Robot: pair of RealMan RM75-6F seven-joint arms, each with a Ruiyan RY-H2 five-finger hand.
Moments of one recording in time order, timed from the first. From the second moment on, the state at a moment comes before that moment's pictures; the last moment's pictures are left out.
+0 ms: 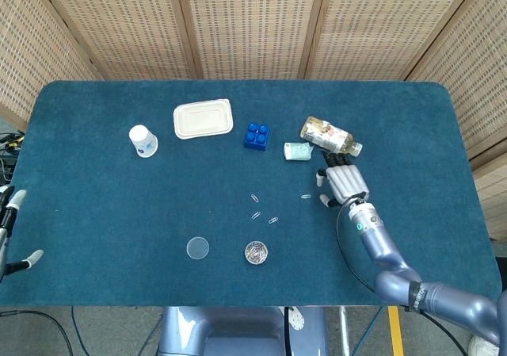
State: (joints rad) left arm -0.06 -1.01 -0.06 -1.78 1.44 1.50 0.20; right arm 0.77 -1.50 0.23 -1.36 -0.92 0.84 -0.39
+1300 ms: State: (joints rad) left arm -0.08 -1.04 -0.06 -1.77 1.40 1.47 0.24; right arm 0.86 -1.71 0.19 -1.05 -0.83 0.73 -0.42
